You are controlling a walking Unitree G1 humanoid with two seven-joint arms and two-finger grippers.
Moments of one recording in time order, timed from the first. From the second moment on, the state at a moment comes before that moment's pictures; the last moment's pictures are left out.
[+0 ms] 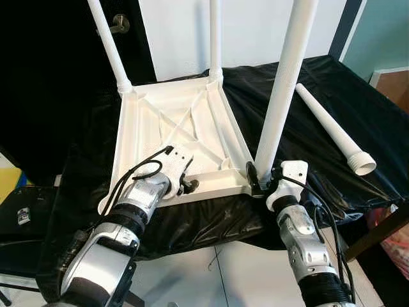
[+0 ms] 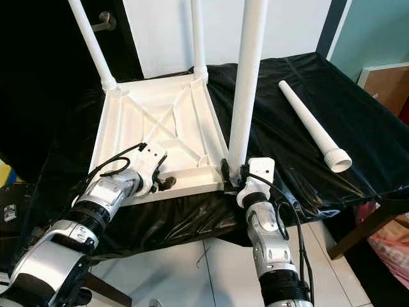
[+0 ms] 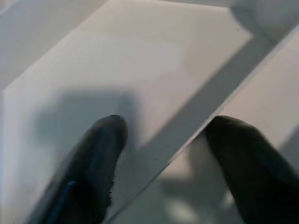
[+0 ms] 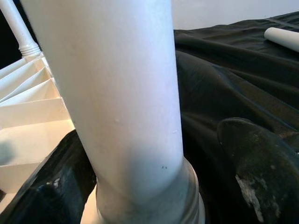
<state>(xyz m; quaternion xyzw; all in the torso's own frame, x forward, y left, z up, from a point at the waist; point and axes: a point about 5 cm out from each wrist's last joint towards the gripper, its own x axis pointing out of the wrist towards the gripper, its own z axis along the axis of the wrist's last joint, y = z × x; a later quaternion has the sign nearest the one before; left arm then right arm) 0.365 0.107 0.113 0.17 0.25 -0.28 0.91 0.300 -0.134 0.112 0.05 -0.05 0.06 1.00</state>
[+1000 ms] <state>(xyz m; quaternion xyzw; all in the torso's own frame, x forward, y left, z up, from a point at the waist) 0.354 0.046 0.143 0.08 0.06 -0.35 0.93 0.305 -0.137 0.112 0.05 -0.05 0.04 1.00</state>
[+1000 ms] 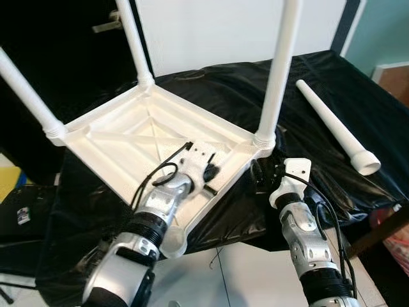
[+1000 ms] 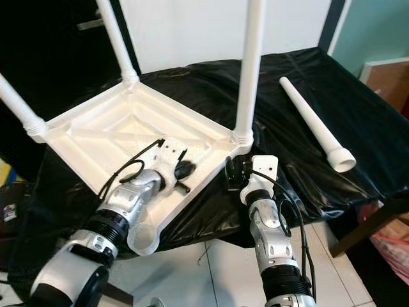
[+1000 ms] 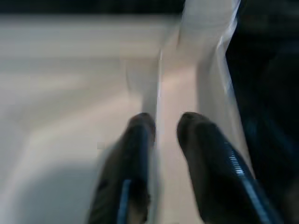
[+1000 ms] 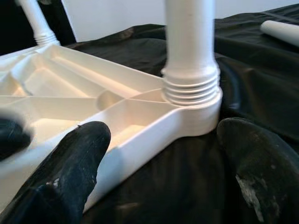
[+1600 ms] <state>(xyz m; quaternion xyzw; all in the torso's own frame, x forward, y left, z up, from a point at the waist) 0.354 0.161 0.186 0.16 -0.05 -0.21 0.96 0.304 -0.137 0.106 0.05 -0.04 0.03 1.00</state>
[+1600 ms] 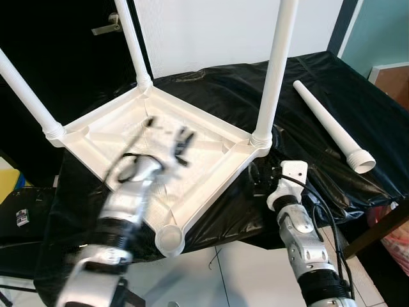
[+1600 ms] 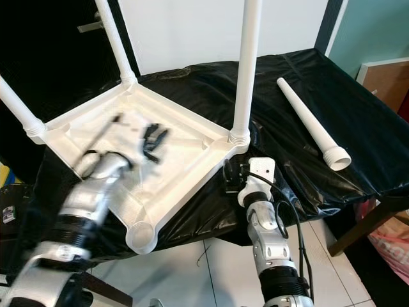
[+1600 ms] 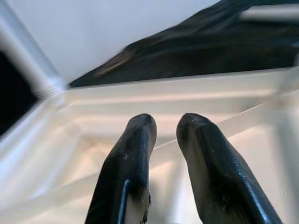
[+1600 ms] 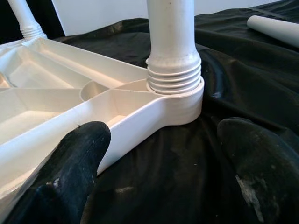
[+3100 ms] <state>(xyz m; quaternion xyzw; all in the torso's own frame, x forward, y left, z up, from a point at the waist) 0.280 0.161 0.117 0.39 0.10 -0.33 0.85 0.343 -0.129 0.095 0.00 0.08 0.00 1.00</state>
